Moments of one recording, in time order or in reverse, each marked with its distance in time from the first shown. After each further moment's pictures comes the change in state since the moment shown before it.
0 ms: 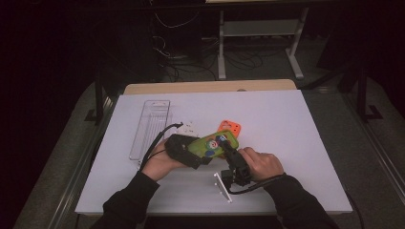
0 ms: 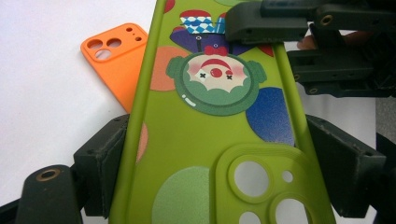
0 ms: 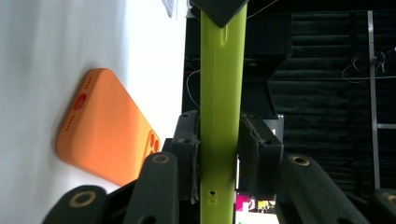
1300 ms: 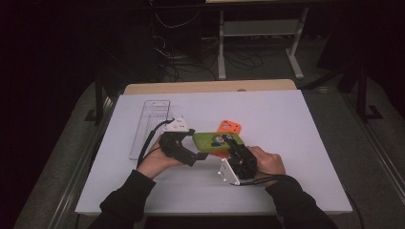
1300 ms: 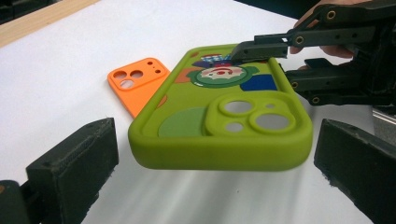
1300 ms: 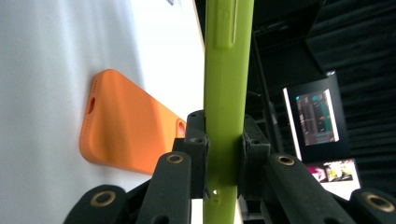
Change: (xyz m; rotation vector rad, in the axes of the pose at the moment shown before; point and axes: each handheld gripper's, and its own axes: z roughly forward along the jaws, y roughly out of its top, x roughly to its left) left arm 0.010 -0.002 -0.015 -0.146 0.029 -0.004; right arm -0.020 -0.017 0.006 0.066 0.148 0.282
